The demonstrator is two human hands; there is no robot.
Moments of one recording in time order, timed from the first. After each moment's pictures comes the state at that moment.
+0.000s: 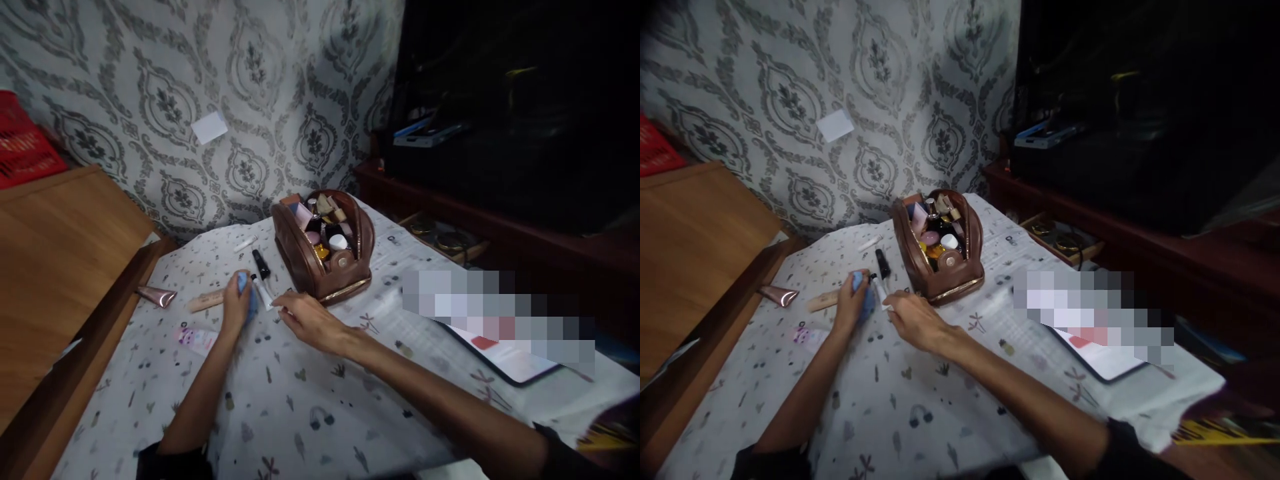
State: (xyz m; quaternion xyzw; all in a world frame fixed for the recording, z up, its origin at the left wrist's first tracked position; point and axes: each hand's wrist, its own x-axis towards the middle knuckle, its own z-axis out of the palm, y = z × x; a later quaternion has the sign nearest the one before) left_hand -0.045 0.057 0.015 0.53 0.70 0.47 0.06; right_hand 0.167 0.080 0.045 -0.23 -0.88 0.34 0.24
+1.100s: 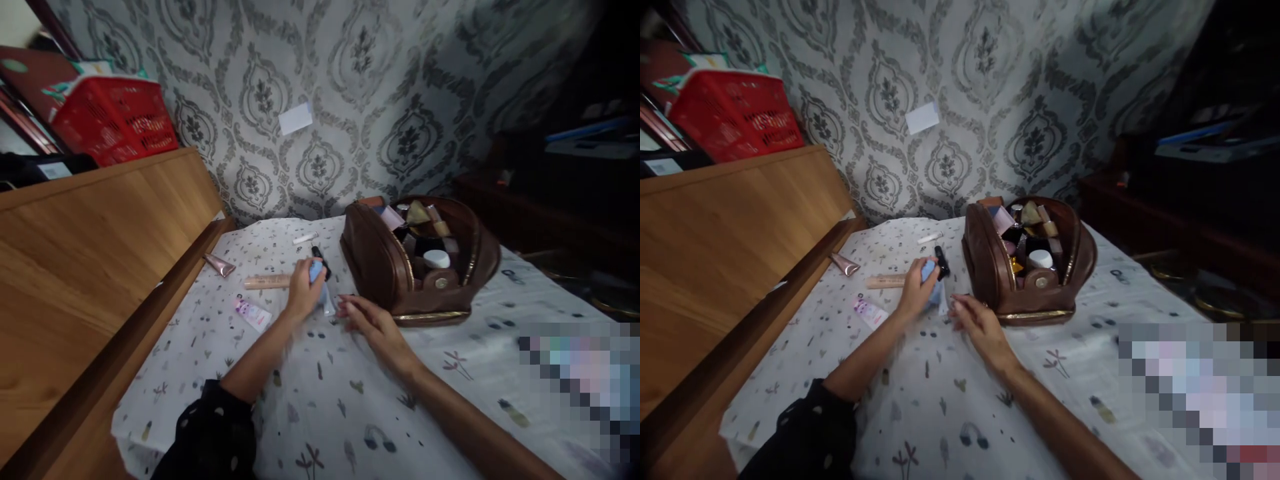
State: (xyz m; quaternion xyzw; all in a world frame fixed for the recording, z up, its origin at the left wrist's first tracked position) left_hand -0.016 0.055 0.039 0.58 0.74 0.34 -0.04; right_hand 0.146 0.086 -0.012 -0.27 -0.61 0.65 0.36
